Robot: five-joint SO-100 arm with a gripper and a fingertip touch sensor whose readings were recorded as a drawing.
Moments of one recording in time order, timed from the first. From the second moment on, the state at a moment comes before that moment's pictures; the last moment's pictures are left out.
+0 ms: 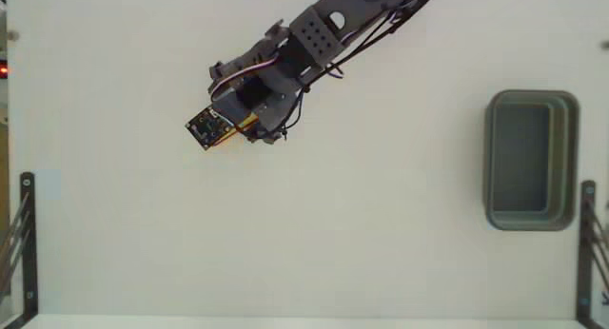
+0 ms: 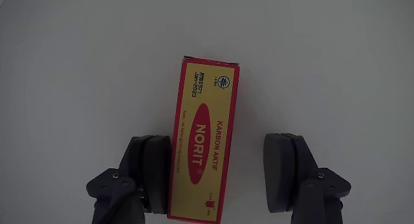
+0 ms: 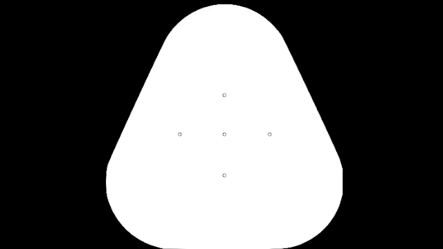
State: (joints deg) arm 48.3 104.0 123.5 37.2 -0.3
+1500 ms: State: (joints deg) arm 48.3 104.0 123.5 37.2 -0.3
